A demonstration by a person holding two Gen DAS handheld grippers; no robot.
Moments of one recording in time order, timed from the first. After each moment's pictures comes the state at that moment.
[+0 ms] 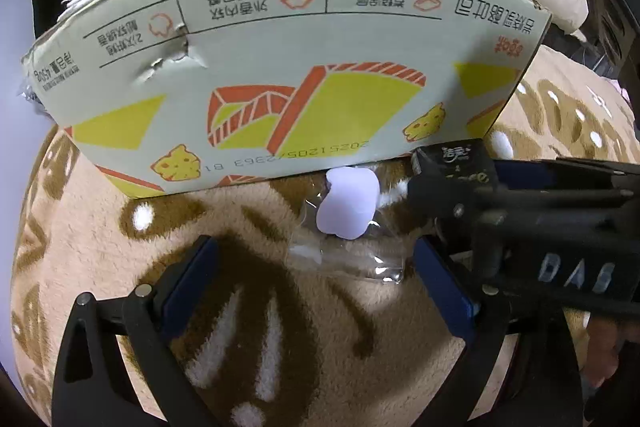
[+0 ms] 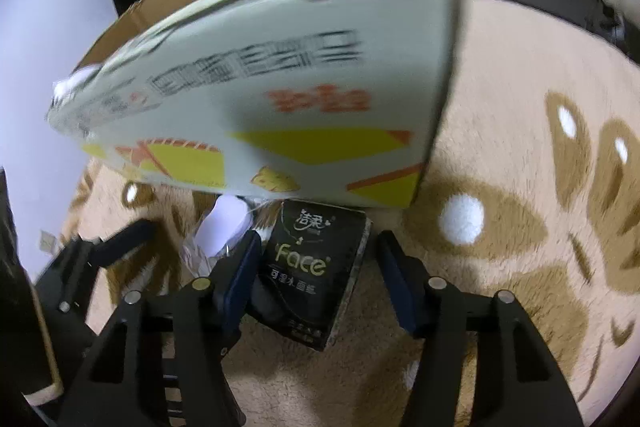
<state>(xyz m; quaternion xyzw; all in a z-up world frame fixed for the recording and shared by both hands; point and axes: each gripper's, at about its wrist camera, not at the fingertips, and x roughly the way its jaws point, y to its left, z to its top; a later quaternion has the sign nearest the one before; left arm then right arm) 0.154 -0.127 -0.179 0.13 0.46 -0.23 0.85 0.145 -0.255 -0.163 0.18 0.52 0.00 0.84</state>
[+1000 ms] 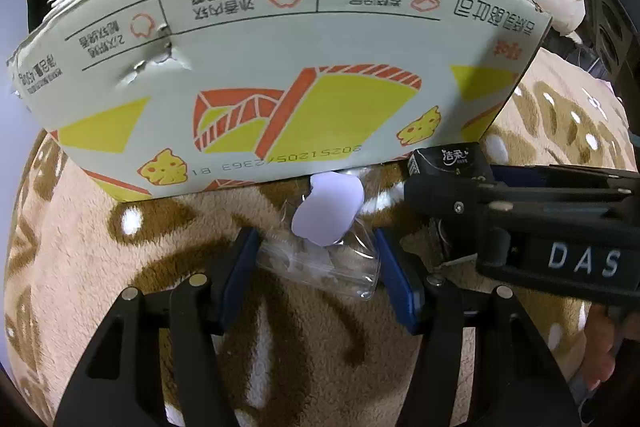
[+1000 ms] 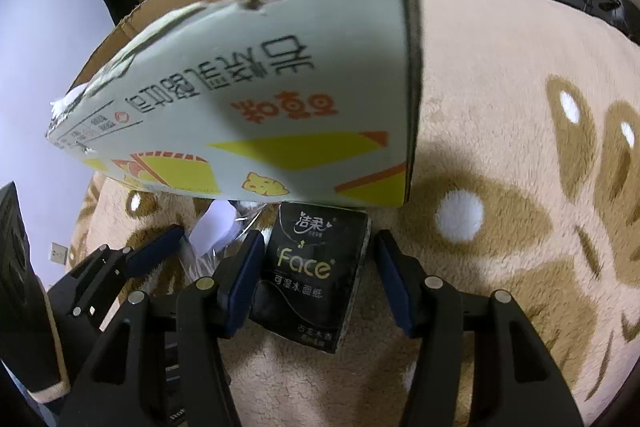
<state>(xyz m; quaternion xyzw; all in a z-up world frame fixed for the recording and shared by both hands) 0.149 -0.158 -0.201 0.12 0.46 -0.24 0.84 0.142 -0.281 -0.167 0.21 0.52 0.01 0.83</state>
